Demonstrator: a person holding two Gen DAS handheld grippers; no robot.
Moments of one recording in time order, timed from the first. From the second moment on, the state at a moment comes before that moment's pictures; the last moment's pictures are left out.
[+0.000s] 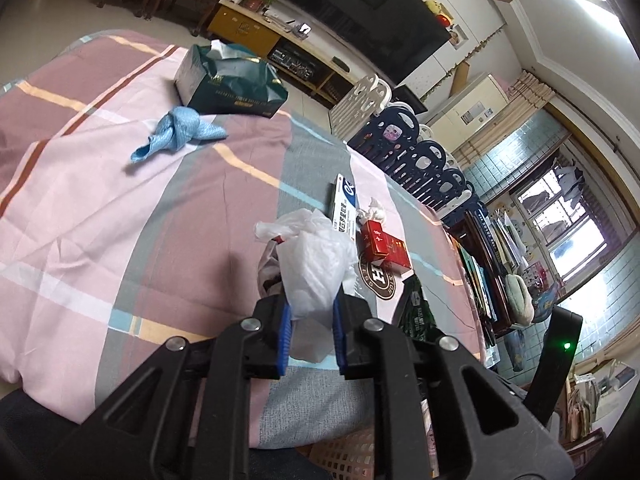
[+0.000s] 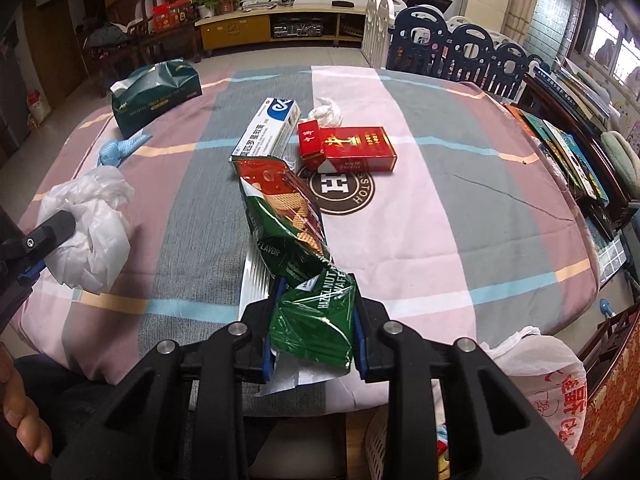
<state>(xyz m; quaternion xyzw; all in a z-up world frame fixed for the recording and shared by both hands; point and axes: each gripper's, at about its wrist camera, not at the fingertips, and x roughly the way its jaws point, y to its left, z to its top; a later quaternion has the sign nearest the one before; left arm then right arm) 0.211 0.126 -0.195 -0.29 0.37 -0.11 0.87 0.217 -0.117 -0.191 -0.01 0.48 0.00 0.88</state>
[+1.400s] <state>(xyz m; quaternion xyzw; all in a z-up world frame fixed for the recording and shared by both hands) 0.105 -0.135 -0.188 -0.03 0.46 -0.33 0.83 0.068 -0.371 -0.167 0.18 0.48 -0.12 0.85</state>
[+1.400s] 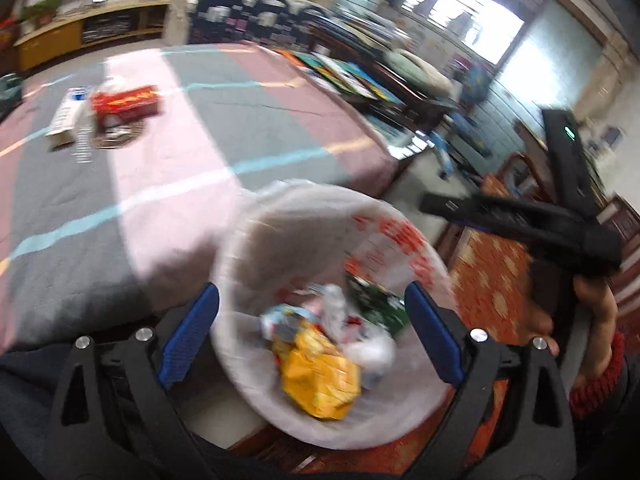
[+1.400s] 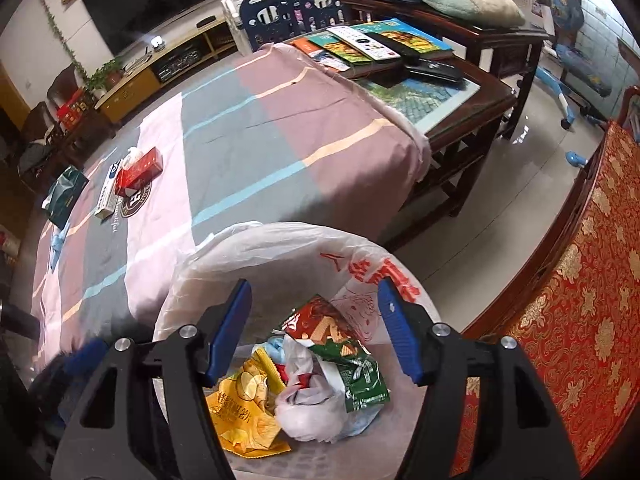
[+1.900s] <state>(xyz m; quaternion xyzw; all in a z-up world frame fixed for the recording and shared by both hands) 0.169 0.060 -0.193 -0.25 0.40 -0.07 0.88 0.192 -0.234 -0.175 0.14 0.49 0.02 0.86</state>
